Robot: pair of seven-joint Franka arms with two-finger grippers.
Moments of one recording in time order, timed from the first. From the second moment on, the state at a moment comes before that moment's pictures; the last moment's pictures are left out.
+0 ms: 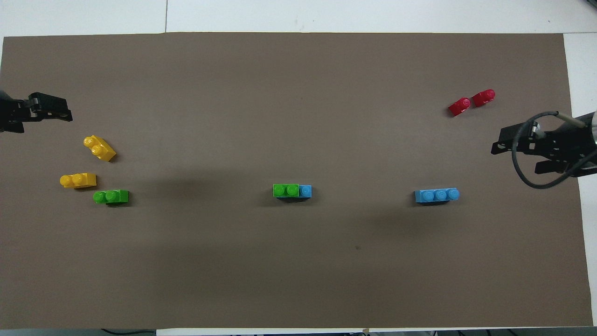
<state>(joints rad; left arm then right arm) 0.04 0.05 -0.02 -1.67 0.01 1.84 -0.12 -0.20 -0.09 0.13 -1.81 0.16 1.68 0.28</state>
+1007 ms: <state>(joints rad) 0.04 0.05 -0.04 -1.60 0.00 1.67 -0.03 -0.16 -0.22 0.27 -1.81 0.11 1.61 0.07</state>
